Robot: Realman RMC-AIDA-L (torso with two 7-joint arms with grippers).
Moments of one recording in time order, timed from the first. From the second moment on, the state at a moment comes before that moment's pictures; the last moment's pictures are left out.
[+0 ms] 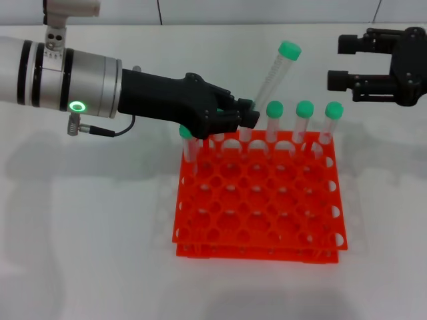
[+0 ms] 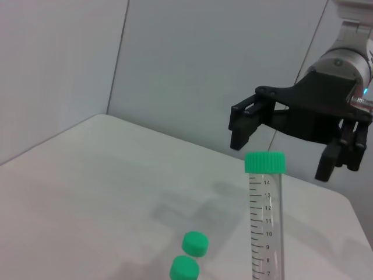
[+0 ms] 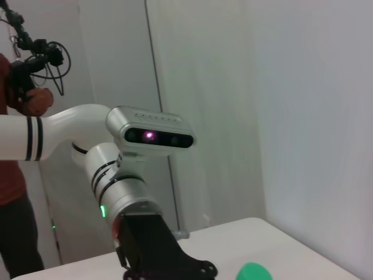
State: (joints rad) left arm -0.78 -2.05 0.93 0.66 1.95 1.57 -1.63; right arm 0.49 2.01 -0.87 -1.05 -1.69 -1.67 1.61
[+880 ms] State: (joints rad) left arm -0.80 -2.06 0.96 0.66 1.95 1.56 -1.62; right arm 0.52 2.01 -0.95 -1.03 -1.68 -1.61 1.61
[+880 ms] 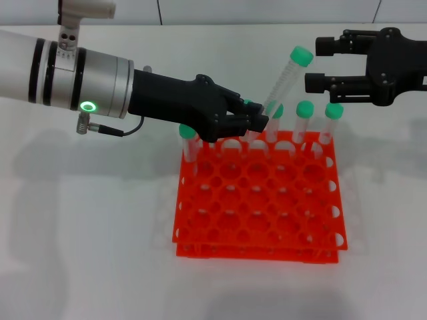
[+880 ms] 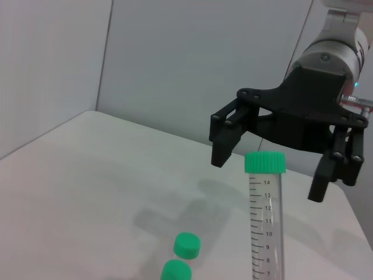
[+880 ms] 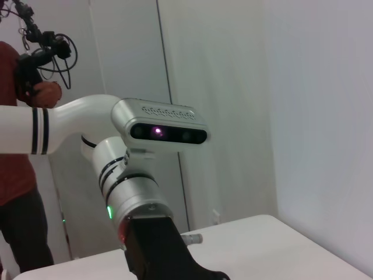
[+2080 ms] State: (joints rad) left arm -0.80 -2.07 0.98 0.66 1.95 1.54 -1.62; right arm 0.55 2.01 -0.96 -0.99 -1.67 -1.59 1.60
